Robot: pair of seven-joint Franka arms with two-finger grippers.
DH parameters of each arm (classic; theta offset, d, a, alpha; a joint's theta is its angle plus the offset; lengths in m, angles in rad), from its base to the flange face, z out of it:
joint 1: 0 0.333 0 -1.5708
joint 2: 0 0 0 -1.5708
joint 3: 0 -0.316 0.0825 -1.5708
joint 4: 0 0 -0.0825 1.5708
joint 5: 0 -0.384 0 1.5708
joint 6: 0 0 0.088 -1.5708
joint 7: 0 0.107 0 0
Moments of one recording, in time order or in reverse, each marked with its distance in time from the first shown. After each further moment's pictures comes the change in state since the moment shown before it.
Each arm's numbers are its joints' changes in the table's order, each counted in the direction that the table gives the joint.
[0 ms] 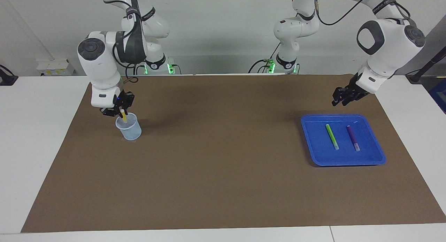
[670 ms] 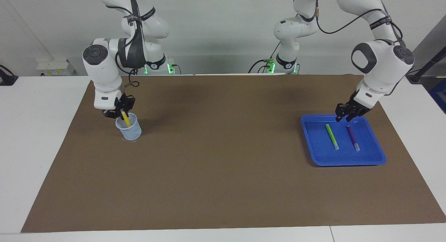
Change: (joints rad) left arm 0.023 0.104 -0.001 -0.090 -0.010 -0.289 0.041; right arm -0.032 -0.015 0.000 -0.113 0.000 -0.135 0.000
